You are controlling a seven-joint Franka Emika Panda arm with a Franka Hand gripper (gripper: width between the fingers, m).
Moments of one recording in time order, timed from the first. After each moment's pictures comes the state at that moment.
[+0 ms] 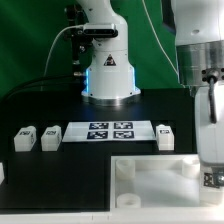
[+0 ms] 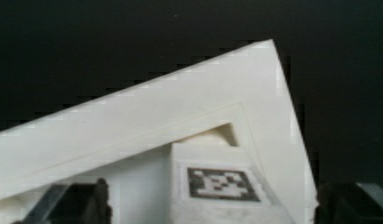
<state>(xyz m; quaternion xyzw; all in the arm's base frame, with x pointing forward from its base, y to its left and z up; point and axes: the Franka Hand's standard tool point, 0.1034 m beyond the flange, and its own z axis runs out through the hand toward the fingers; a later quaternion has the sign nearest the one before) 0.632 0.128 0.071 -0.60 0.79 0.01 0.08</state>
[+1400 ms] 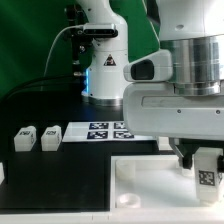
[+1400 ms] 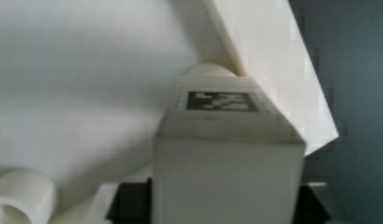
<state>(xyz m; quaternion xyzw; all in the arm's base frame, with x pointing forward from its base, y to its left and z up) 0.635 0.105 0.077 -0.96 0.28 -0.02 0.06</state>
